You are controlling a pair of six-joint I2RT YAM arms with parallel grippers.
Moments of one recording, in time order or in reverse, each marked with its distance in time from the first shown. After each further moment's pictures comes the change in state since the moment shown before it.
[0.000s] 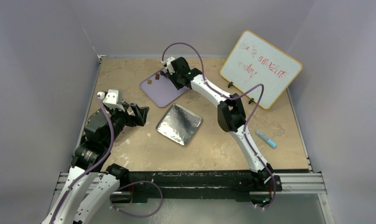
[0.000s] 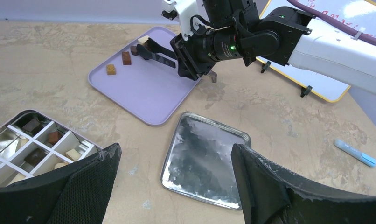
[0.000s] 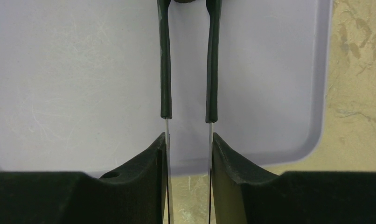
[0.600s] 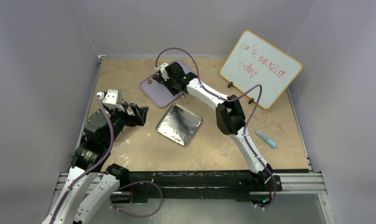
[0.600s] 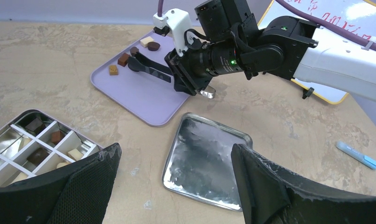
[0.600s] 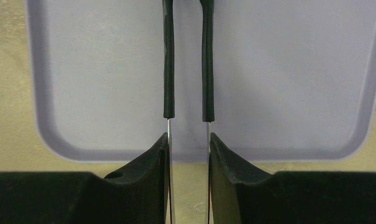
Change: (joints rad) left arm 0.000 -0.003 0.000 0.000 -0.010 0.000; right arm 0.054 -0.056 -0.099 0.002 -0.037 0.000
